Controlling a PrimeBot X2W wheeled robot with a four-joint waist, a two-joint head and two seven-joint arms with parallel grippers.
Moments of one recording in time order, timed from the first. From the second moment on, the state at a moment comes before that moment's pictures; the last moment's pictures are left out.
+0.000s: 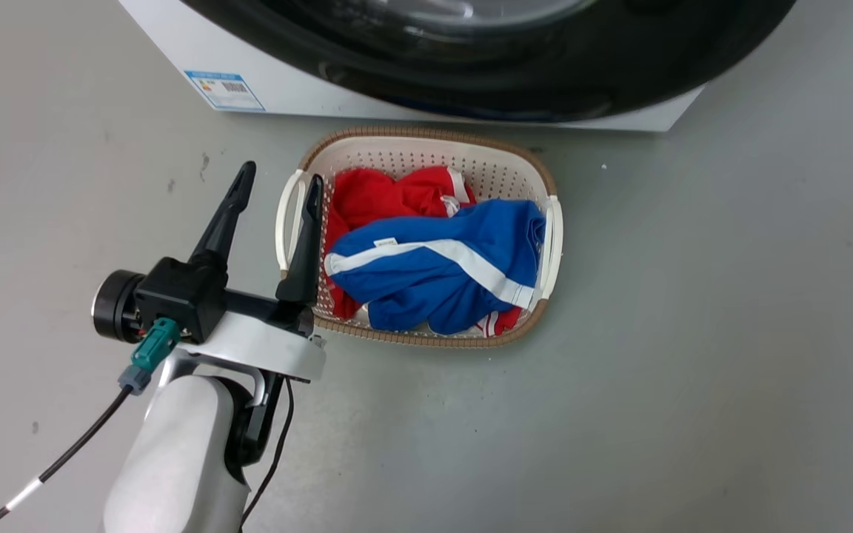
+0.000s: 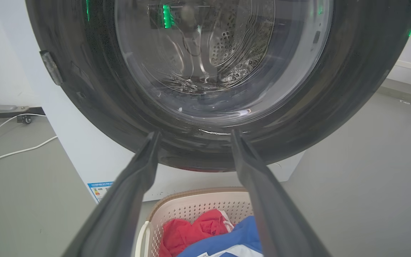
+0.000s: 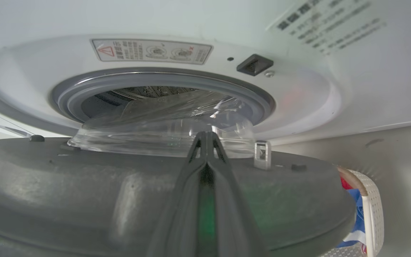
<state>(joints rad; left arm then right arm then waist) -0.39 0.18 -0.23 0.13 -0.25 -0.04 -0.25 -1.44 -0.31 0.23 1.14 1.42 0.13 0.63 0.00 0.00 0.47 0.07</state>
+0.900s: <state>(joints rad) -0.23 0.17 -0.29 0.22 -0.27 -0.03 -0.24 -0.96 -0.23 0.30 0.87 1.45 0.13 0.96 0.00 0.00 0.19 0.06</state>
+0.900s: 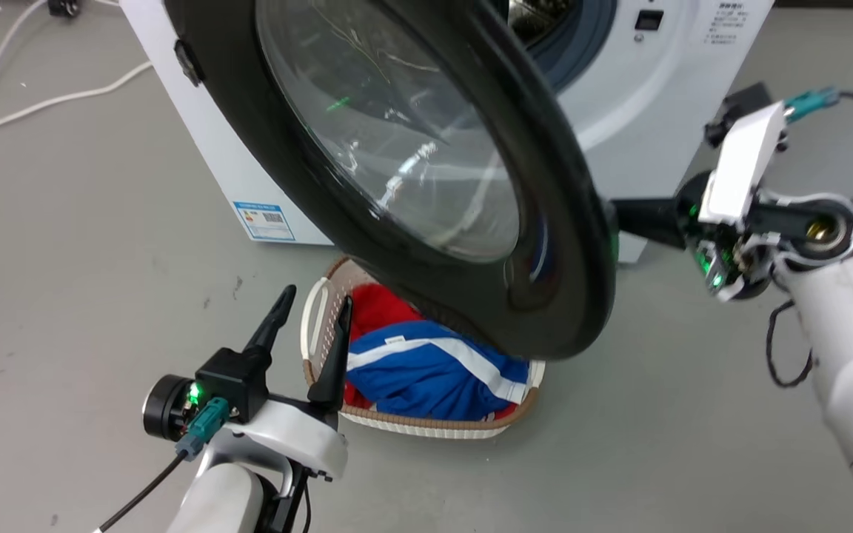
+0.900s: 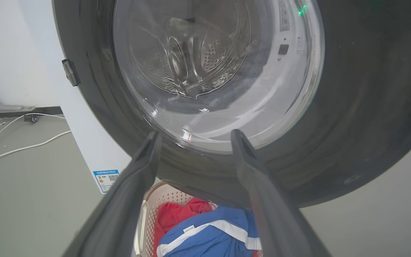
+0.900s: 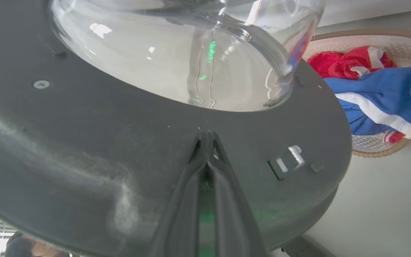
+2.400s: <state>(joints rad) -0.08 0.23 -0.28 0.19 -0.33 0.04 -0.21 -0.12 -0.18 0.09 0.14 0.89 0.13 0.16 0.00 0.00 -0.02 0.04</state>
